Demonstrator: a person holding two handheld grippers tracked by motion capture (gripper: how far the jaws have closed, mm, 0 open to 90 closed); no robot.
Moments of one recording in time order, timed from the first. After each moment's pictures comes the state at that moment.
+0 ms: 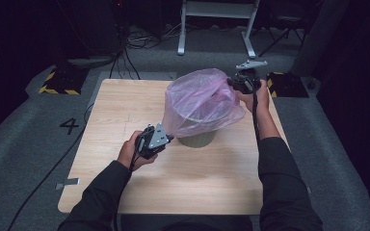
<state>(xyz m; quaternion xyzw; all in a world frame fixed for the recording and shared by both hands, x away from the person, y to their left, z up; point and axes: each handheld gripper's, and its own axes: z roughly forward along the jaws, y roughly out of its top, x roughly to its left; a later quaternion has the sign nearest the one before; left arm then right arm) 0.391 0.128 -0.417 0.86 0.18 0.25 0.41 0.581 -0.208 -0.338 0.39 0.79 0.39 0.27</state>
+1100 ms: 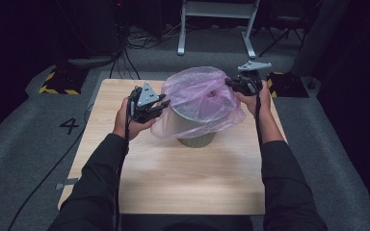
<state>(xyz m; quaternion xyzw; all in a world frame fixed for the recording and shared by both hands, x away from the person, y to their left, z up) 0.459 0.146 -0.342 0.80 0.25 0.29 0.45 0.566 -0.209 -0.330 0.35 0.79 0.43 0.26</state>
